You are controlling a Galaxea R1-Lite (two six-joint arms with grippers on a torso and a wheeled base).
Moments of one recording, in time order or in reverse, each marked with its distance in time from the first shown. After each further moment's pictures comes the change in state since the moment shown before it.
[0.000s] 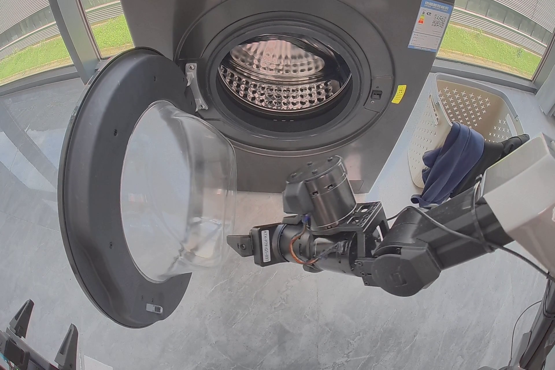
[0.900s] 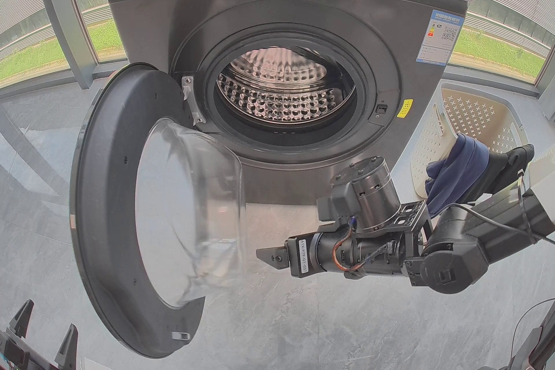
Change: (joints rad) left arm 0.000 0.000 0.000 0.000 0.000 0.000; right arm -0.044 -0.141 0.171 0.040 0.073 -0.001
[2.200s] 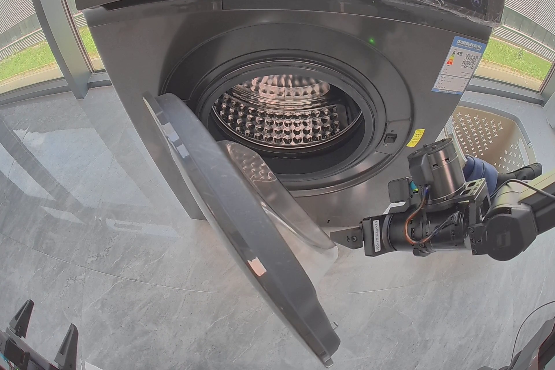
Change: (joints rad) left arm 0.000 0.000 0.000 0.000 0.000 0.000; right arm -0.212 -0.169 0.140 0.103 0.001 -0.102
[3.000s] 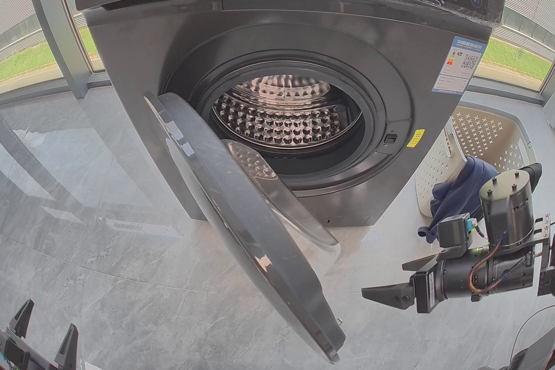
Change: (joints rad) left arm 0.000 0.000 0.000 0.000 0.000 0.000; right arm 0.080 -0.337 0.285 0.040 0.118 -0.028
